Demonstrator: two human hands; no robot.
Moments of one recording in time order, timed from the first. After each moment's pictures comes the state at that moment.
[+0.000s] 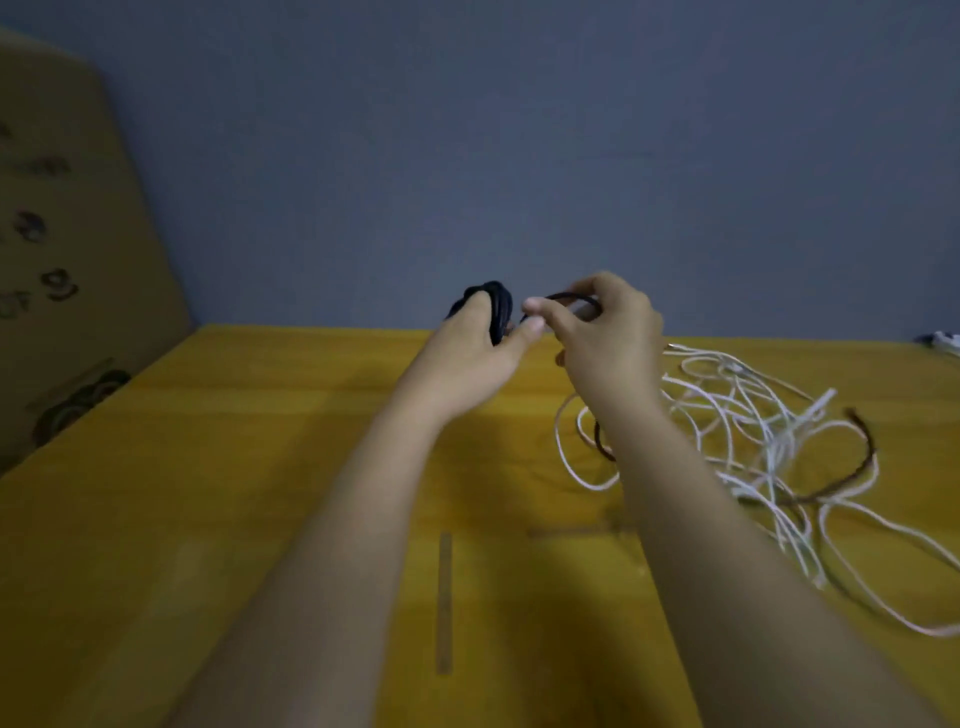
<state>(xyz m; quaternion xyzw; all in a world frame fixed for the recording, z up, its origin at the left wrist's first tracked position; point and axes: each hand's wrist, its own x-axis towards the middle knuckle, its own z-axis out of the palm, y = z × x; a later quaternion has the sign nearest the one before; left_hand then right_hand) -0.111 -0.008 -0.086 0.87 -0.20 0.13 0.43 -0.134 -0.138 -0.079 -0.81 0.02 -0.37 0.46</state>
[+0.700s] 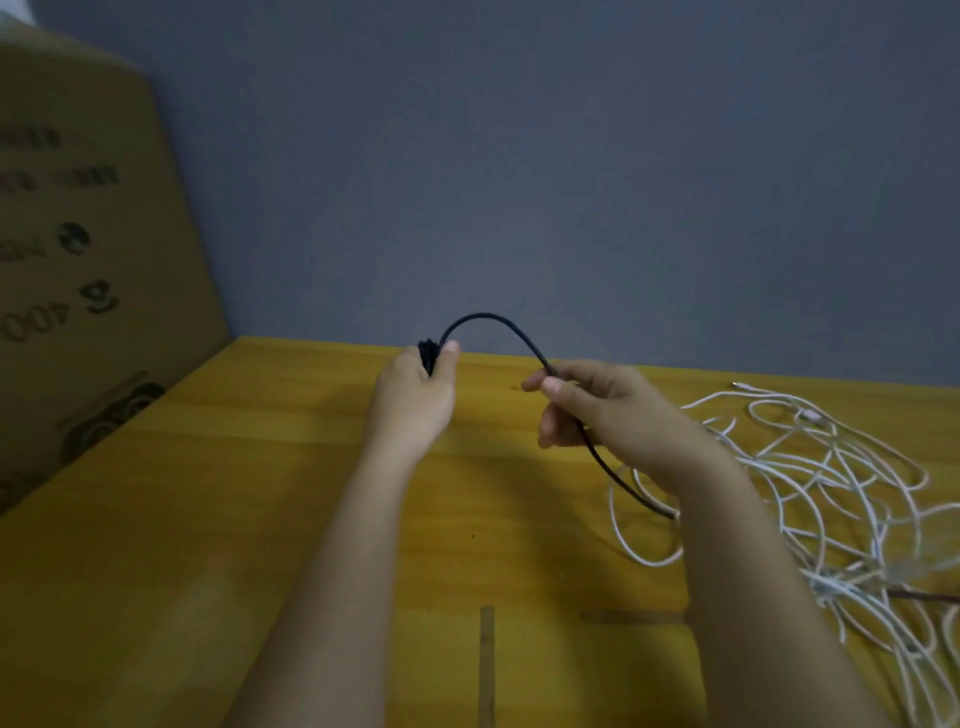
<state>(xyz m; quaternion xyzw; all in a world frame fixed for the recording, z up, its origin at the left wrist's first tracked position) -0.068 0.047 -0.115 0.85 0.01 0.19 0.49 -0.103 -0.134 -0.093 -0.81 -0.13 0.00 0.57</state>
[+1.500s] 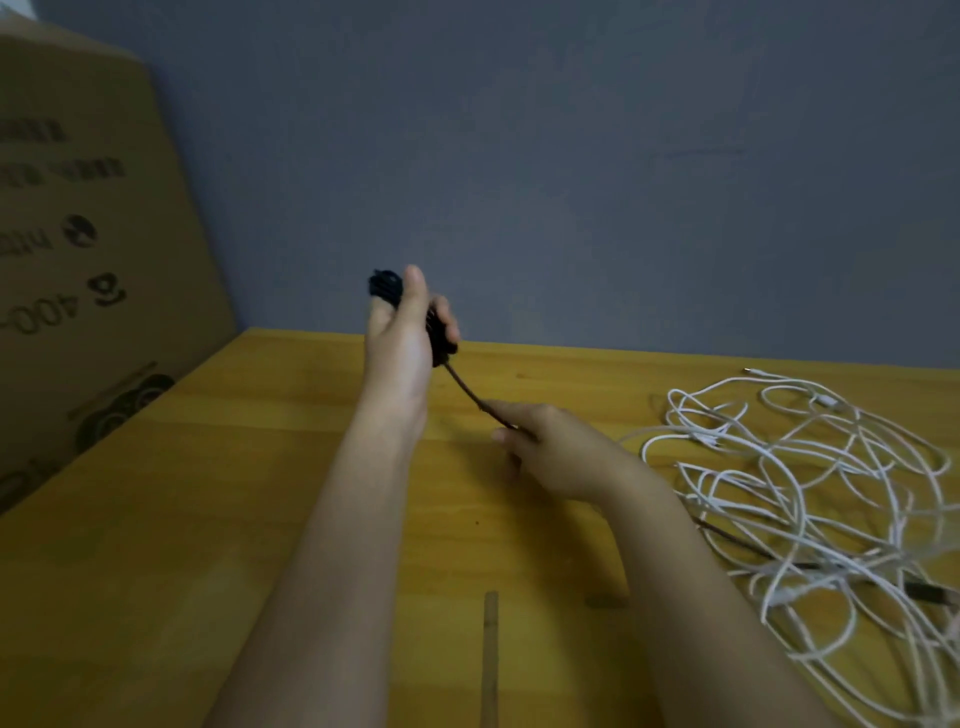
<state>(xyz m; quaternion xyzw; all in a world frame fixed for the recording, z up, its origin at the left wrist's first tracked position) -0.071 0.039 -0.092 0.53 -0.08 0.20 0.82 -0.081 -0.108 -0.139 -0.94 -0.17 0.04 0.30</state>
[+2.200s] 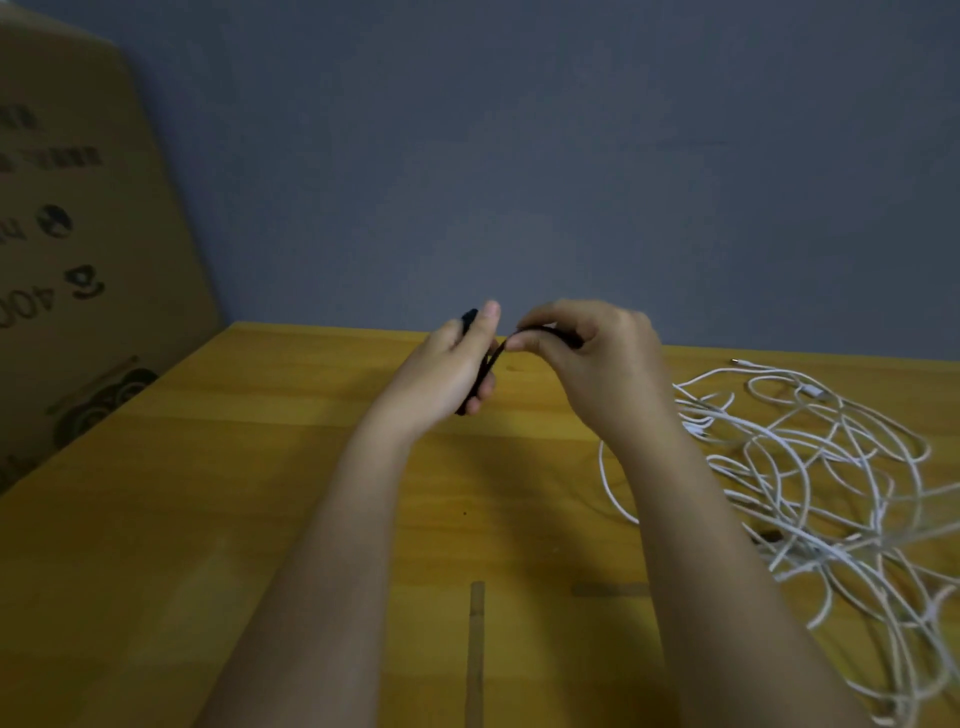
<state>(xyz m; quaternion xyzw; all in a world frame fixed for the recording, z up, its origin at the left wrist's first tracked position) -0.083 0.030 -0.099 0.82 -0.14 0.04 0.55 -0.094 -0.120 -0.092 -0.86 -0.16 -0.35 0.34</state>
